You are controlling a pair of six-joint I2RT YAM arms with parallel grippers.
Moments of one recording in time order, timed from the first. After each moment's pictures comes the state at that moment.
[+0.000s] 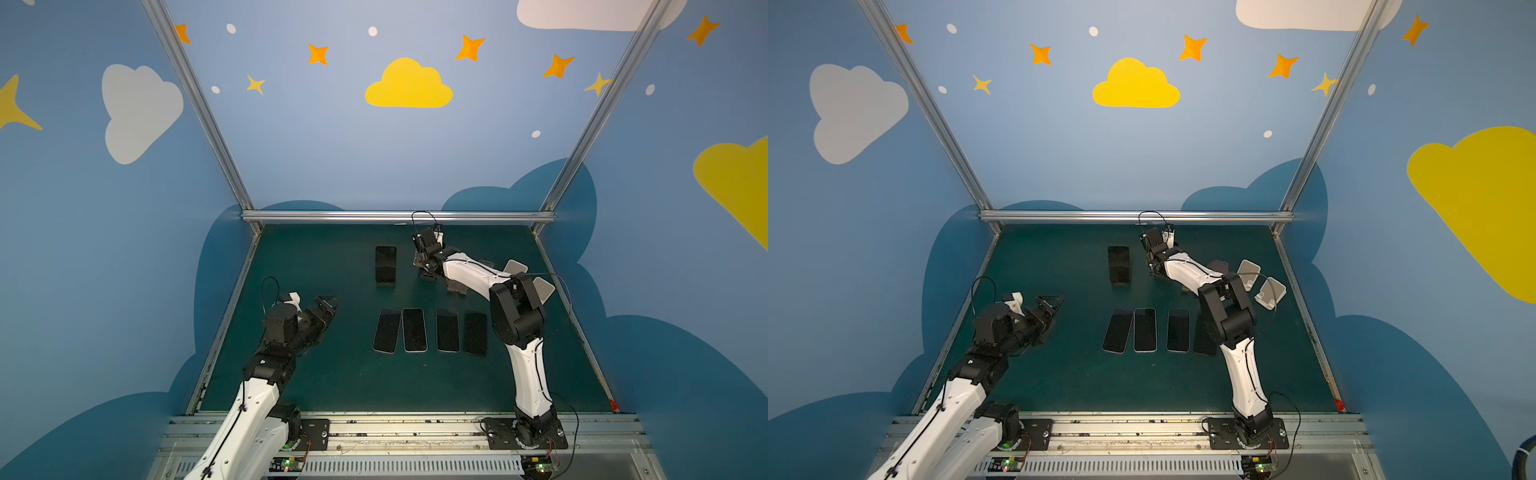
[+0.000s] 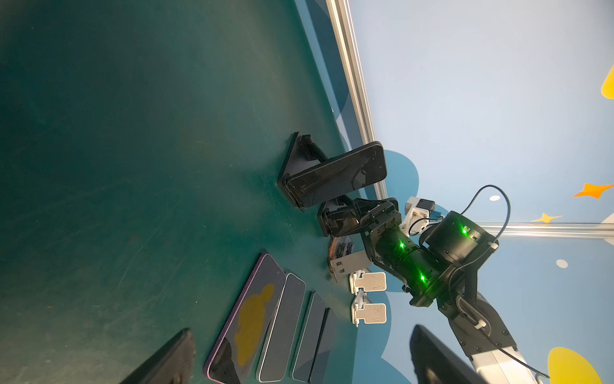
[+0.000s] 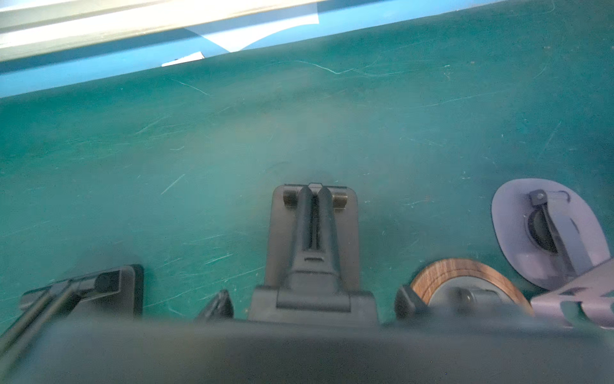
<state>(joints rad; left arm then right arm) -0.14 0.72 0.42 -0.15 0.34 -1.15 0.57 2.19 1.72 -0.41 0.50 0.56</state>
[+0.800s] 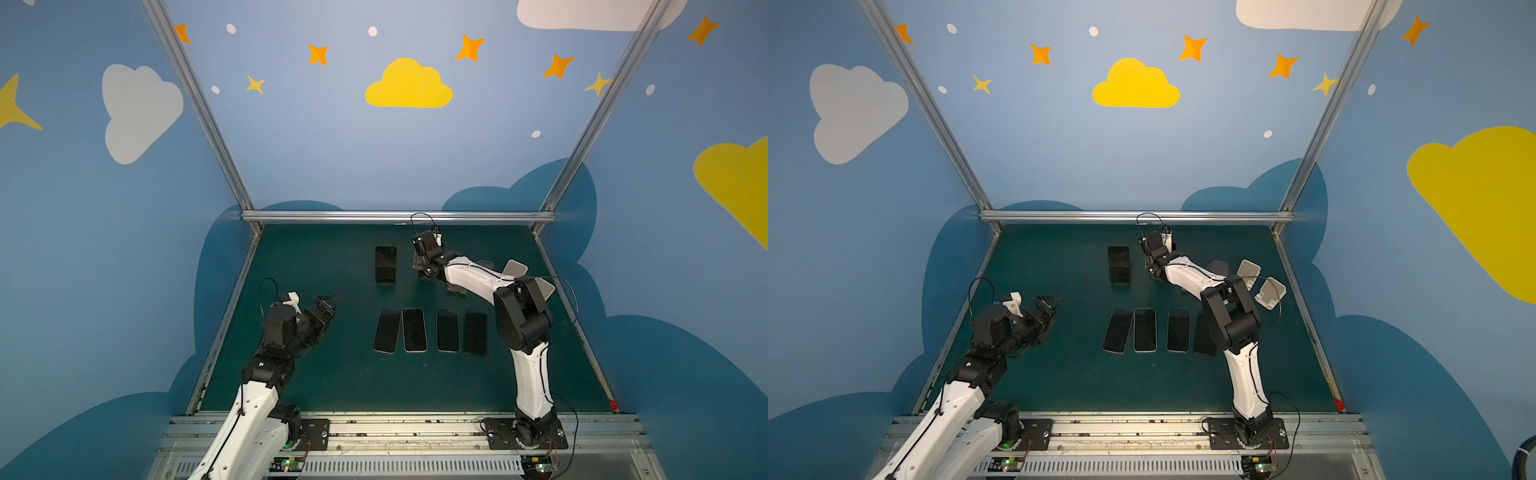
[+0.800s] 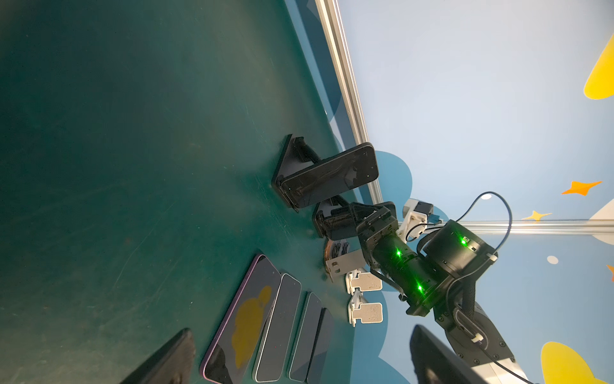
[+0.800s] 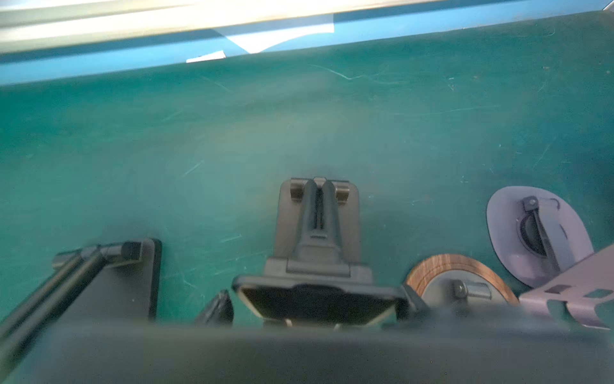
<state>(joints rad) -0.14 0.70 0.42 -0.16 0.33 -1.15 0.60 2.12 1.62 -0.34 0.49 0.50</state>
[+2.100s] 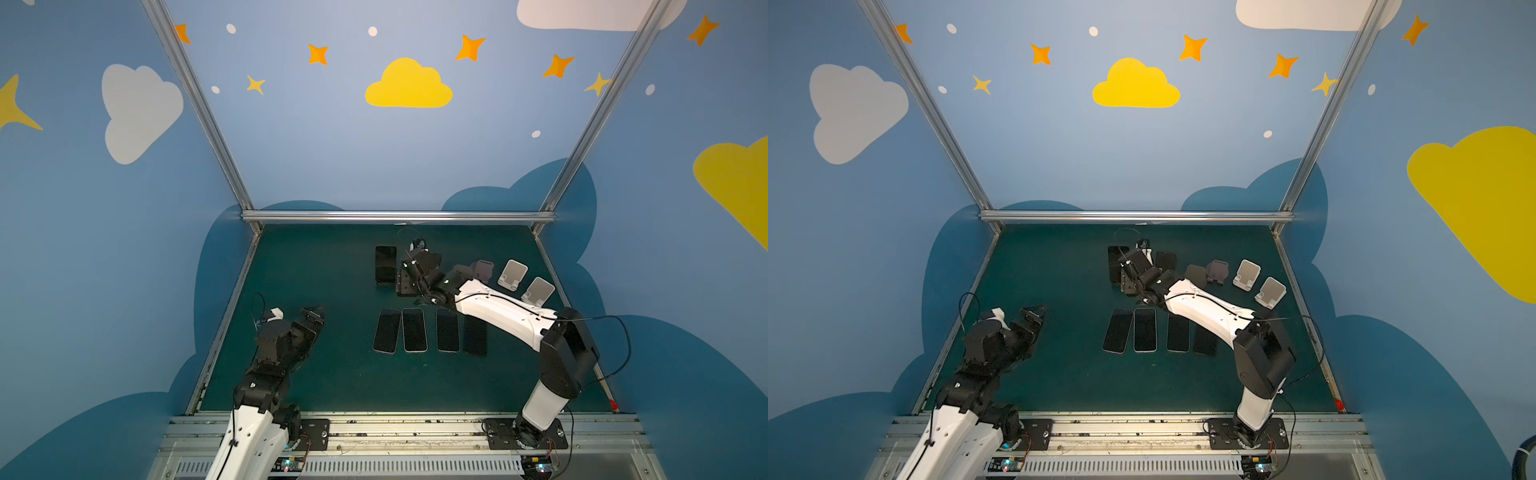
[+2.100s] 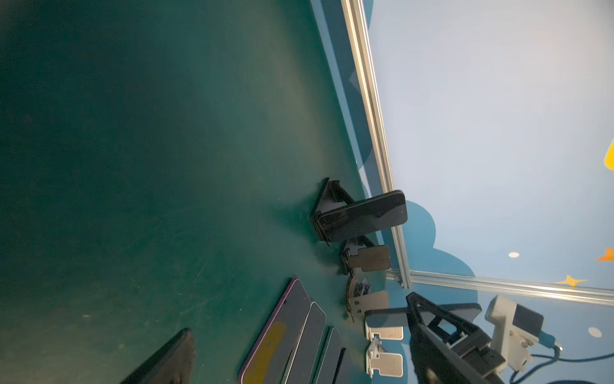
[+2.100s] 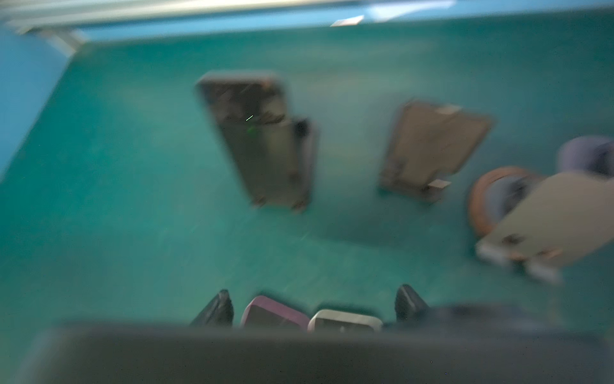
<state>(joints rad) -0.14 0.44 0.38 -0.40 0.11 -1.21 0.88 1.73 1.38 -0.44 0.34 0.58</state>
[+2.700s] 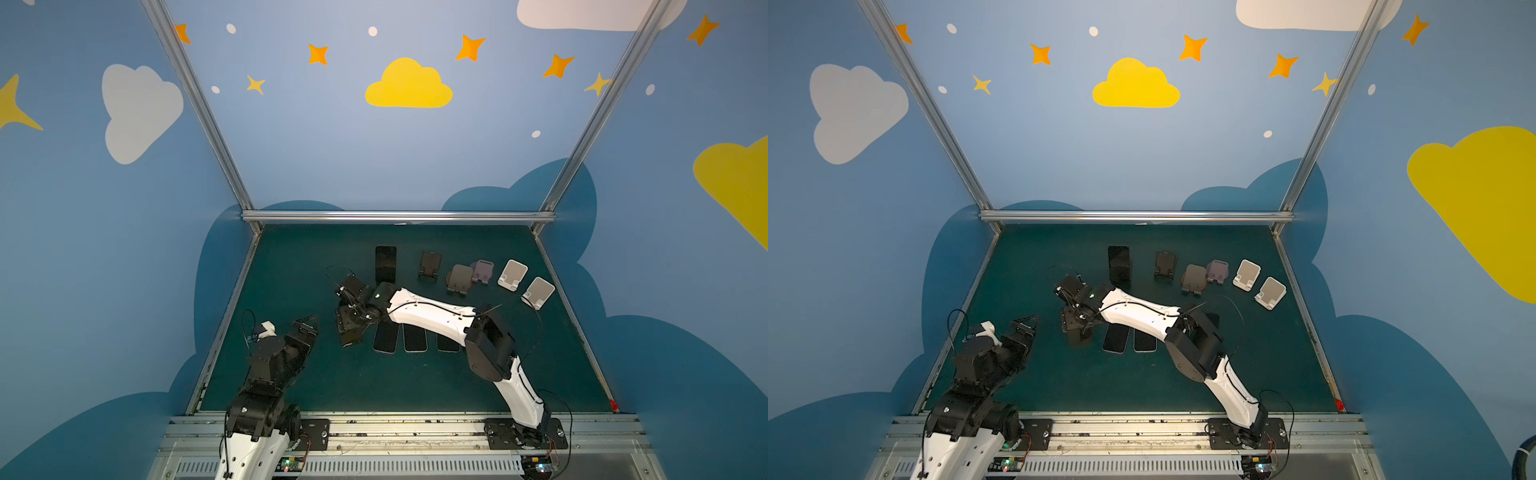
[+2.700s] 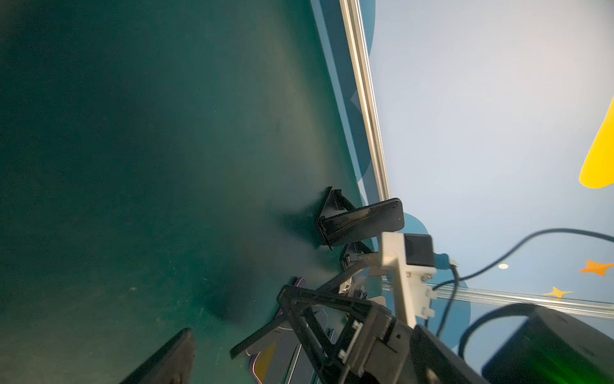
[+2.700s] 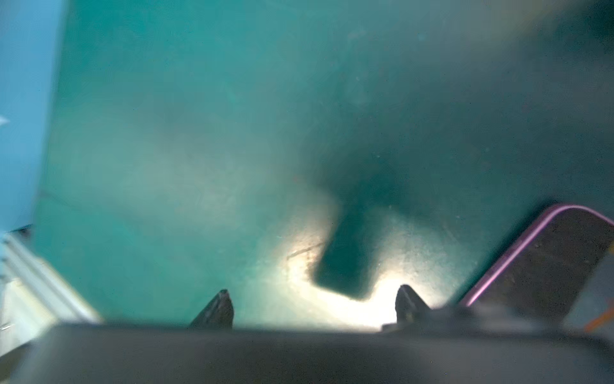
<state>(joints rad) -0.14 0.24 0.36 -0.56 0.08 -1.24 1.10 2.22 1.91 -0.76 0.00 0.71</state>
